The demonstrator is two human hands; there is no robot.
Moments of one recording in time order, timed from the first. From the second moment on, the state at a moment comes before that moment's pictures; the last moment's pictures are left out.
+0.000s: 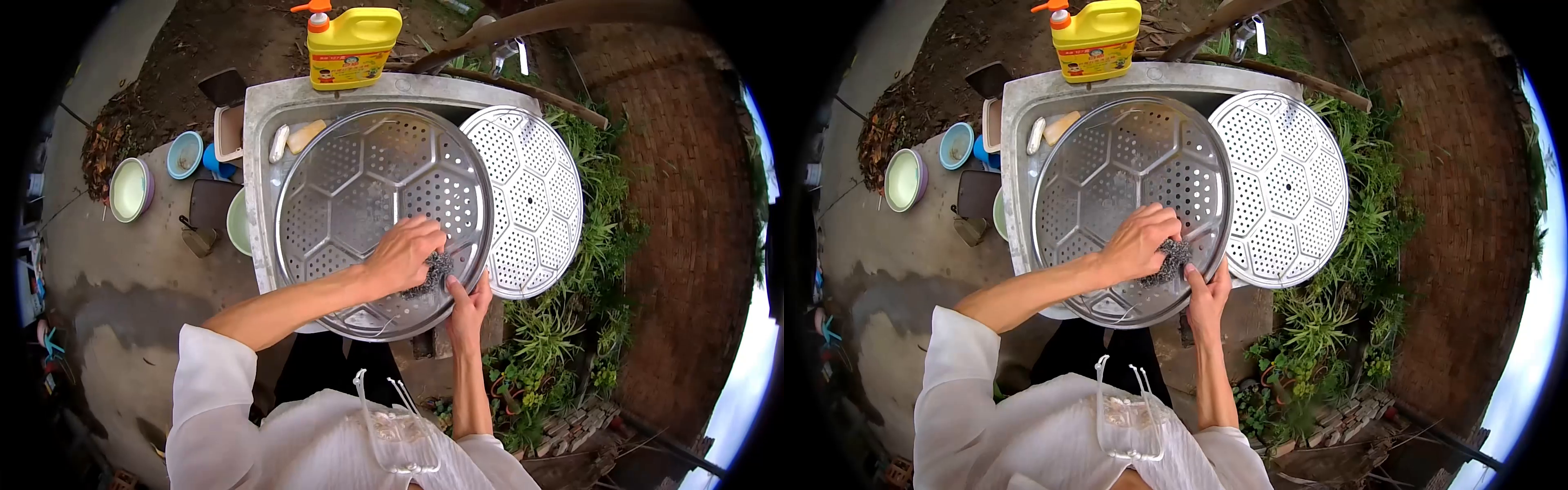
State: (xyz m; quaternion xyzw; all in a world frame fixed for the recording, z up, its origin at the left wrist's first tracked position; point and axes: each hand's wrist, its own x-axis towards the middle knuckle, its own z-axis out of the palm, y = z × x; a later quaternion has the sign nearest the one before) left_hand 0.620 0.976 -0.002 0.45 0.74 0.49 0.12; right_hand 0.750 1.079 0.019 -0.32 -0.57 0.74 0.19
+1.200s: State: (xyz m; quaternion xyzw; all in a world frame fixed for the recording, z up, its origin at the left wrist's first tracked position) left_hand 0.564 0.980 0.035 0.31 0.76 0.56 0.01; right_hand 0.750 1.068 0.038 -0.27 -0.68 0.64 0.22
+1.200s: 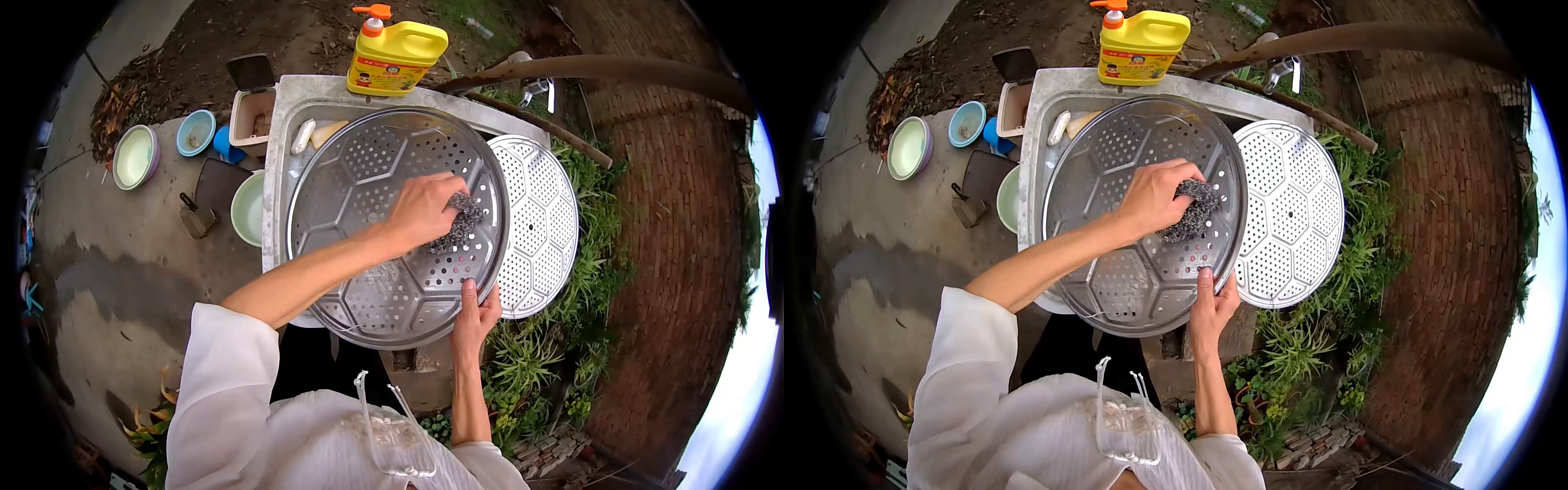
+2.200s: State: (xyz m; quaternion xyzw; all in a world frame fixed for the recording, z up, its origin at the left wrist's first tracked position) left_hand 0.567 0.985 0.046 0.46 0.71 0.54 0.02; right_hand 0.763 1.053 0.049 -0.26 -0.73 0.60 0.22
